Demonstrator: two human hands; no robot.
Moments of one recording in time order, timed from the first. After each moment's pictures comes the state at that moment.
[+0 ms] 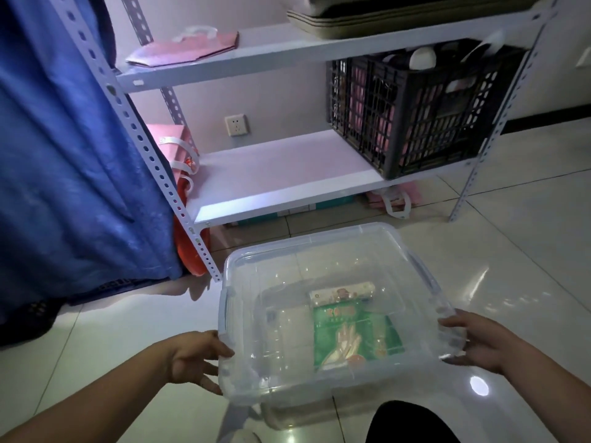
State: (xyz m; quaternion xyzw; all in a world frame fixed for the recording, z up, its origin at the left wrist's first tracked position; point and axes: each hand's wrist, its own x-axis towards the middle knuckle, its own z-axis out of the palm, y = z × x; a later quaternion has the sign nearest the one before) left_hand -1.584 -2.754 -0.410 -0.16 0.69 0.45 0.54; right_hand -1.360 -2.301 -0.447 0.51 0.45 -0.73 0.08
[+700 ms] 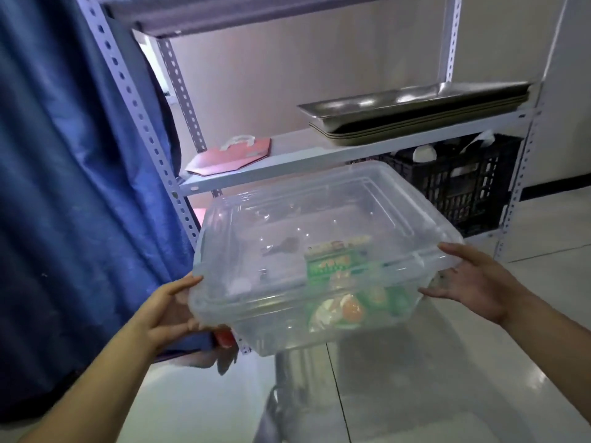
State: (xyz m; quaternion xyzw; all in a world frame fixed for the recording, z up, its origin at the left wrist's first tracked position) left_hand -1.653 -2.750 -0.219 -0.05 0.56 0.76 0.32; right_hand -1.466 -2.289 -0.248 0.15 0.48 -0.86 -0.09
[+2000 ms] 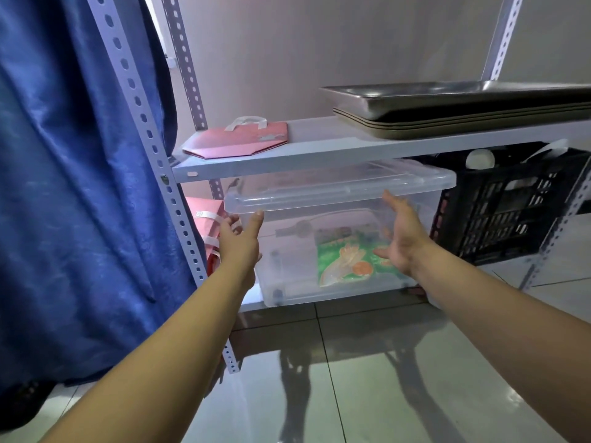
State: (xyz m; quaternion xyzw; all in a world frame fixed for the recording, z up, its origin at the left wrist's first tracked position) left_hand -1.781 -2.604 -0.232 -0.02 0.66 0.75 0.00; right_hand -1.707 -2.359 -0.236 0.22 0.56 -0.78 -0.17
